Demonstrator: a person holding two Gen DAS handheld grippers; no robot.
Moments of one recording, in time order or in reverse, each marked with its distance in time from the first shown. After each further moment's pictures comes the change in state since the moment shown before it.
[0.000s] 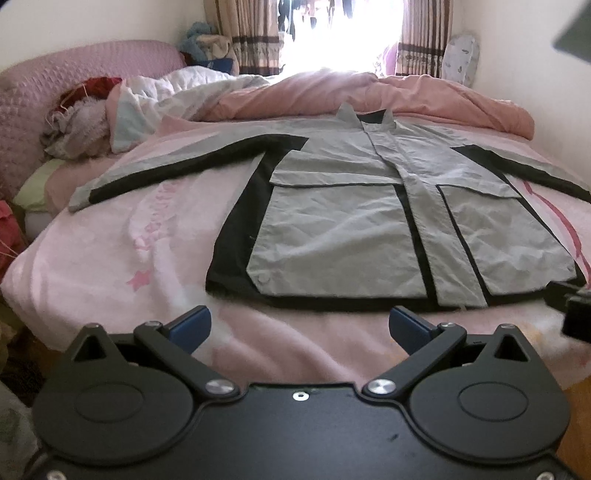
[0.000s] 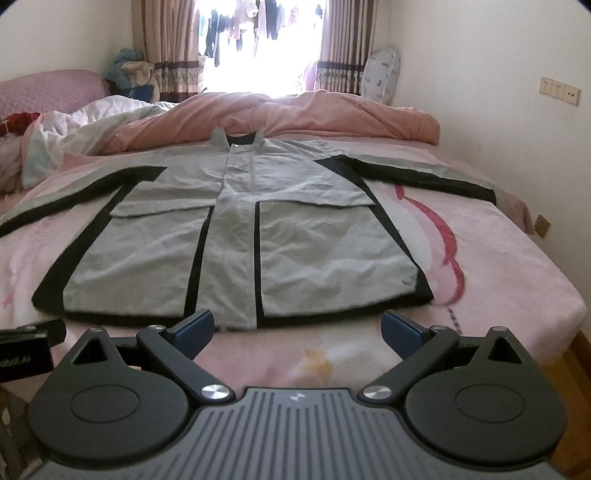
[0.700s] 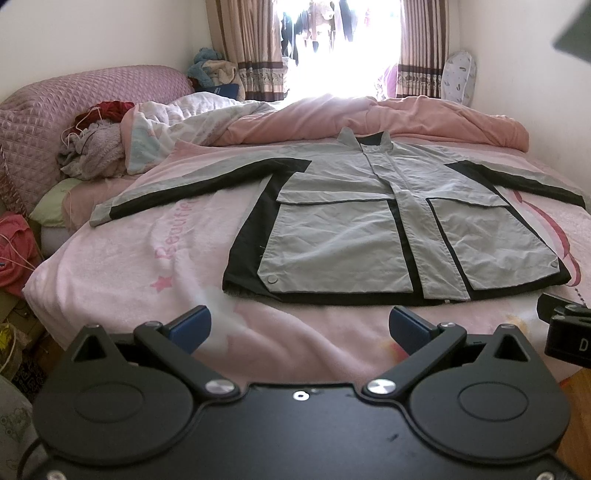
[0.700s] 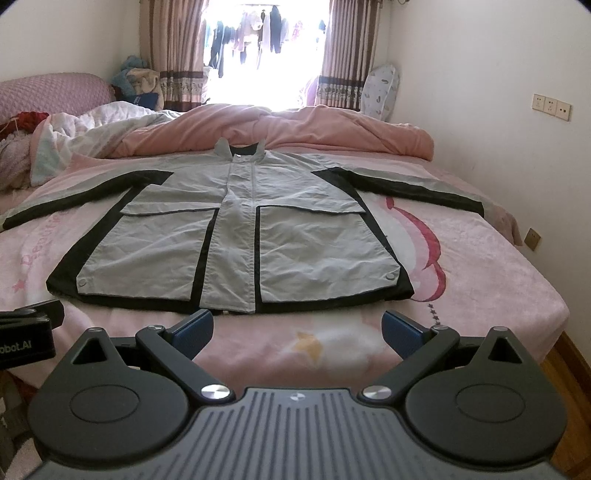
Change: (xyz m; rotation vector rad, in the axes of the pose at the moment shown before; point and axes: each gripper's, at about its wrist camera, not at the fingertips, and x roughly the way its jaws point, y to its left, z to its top) left arm -0.058 -0.012 -0.030 0.017 -0.092 0.037; right arm -0.049 -0.001 -0.031 -0.040 -0.040 -0.032
